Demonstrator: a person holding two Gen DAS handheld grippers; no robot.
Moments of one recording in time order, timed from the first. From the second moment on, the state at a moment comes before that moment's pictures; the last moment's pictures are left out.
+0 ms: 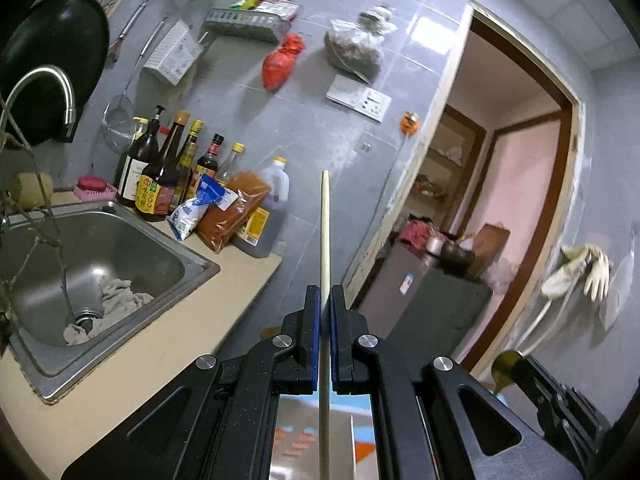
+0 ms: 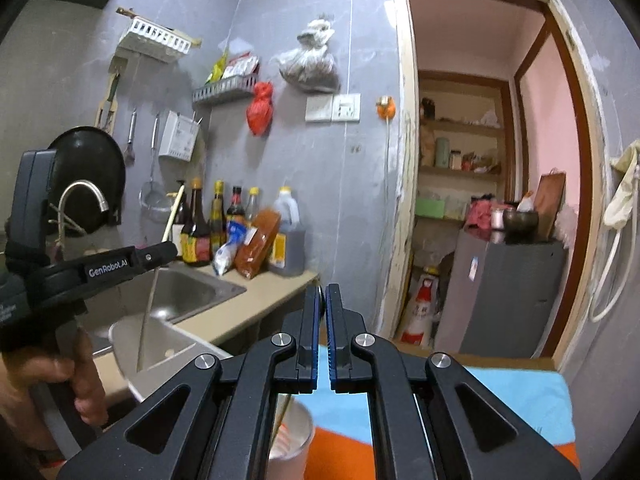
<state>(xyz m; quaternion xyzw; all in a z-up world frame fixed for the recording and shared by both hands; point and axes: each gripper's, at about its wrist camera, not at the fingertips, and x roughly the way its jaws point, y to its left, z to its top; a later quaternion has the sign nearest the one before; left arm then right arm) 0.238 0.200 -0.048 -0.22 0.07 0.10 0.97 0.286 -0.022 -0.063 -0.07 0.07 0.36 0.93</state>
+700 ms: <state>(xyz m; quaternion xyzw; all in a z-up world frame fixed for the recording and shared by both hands) 0.207 0.101 0.000 -0.15 0.12 0.04 0.98 0.289 -0.137 -0.001 0.06 0.13 0.34 0.93</state>
